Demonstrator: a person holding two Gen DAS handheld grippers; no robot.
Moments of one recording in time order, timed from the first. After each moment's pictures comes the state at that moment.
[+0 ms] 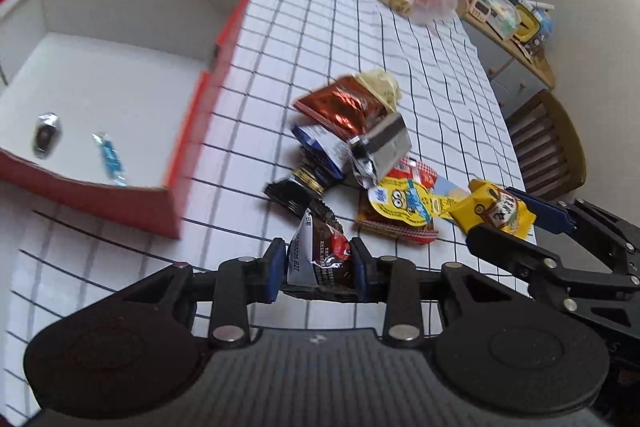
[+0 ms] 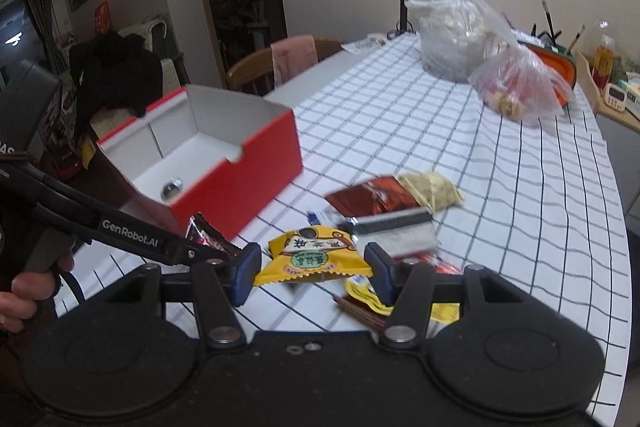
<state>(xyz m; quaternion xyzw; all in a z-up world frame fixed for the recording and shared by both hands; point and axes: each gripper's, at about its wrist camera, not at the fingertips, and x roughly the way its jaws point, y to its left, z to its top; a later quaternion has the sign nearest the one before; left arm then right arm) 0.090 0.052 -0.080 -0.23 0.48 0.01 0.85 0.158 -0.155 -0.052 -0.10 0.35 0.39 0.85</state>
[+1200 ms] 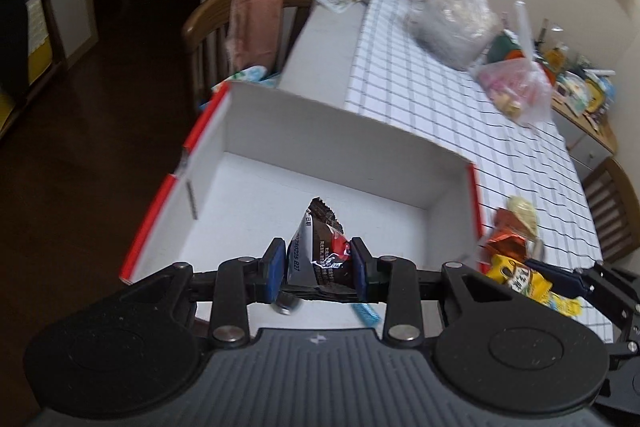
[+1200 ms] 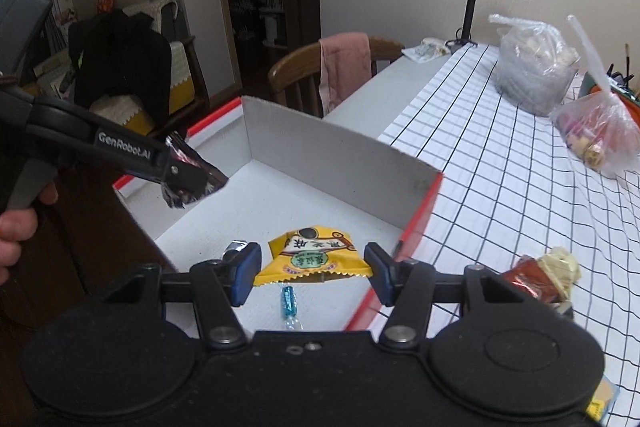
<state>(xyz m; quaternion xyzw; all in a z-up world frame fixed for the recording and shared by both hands) 0.087 0.268 -0.045 -0.19 0.43 0.11 0.87 0.157 0.061 -0.072 -0.15 0.37 0.38 0.84</state>
